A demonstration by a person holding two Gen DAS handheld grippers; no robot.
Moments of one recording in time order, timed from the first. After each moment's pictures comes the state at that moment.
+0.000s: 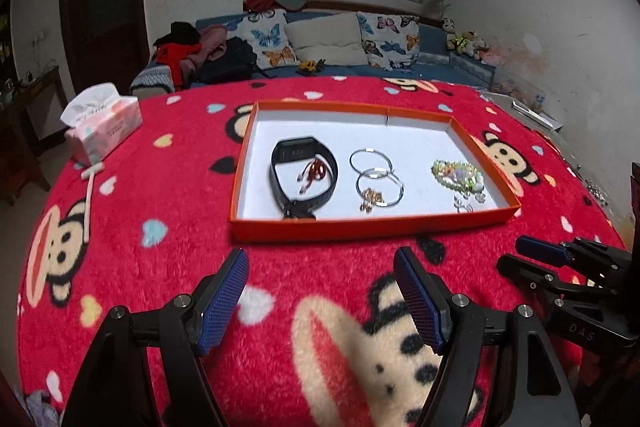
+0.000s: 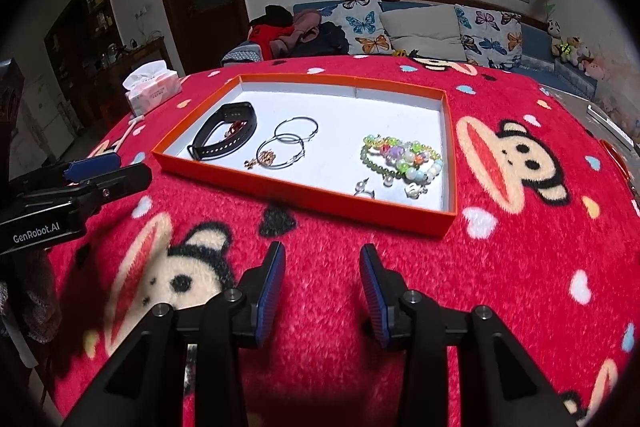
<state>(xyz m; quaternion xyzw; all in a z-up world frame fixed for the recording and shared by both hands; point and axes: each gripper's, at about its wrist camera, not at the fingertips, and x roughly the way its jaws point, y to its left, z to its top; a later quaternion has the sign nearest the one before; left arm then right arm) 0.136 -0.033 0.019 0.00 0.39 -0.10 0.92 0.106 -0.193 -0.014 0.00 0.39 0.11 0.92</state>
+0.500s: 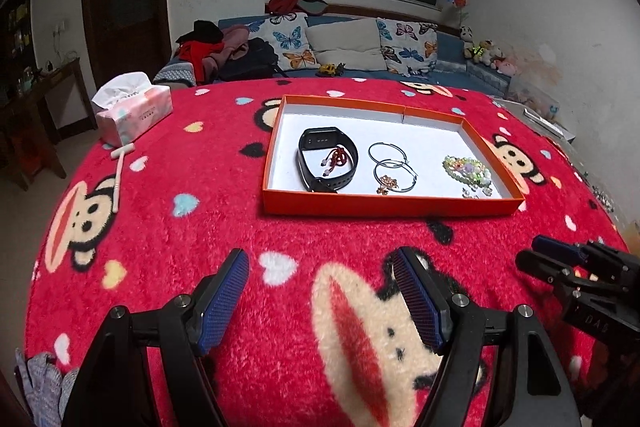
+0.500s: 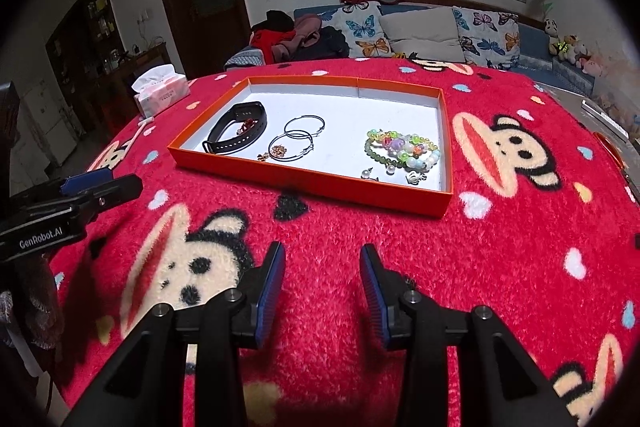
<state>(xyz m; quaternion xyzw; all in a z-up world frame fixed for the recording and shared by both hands) 0.096 -0.022 0.022 0.00 0.38 -0.06 0.92 0.084 -0.192 -0.008 0.00 0.38 0.11 0.92</state>
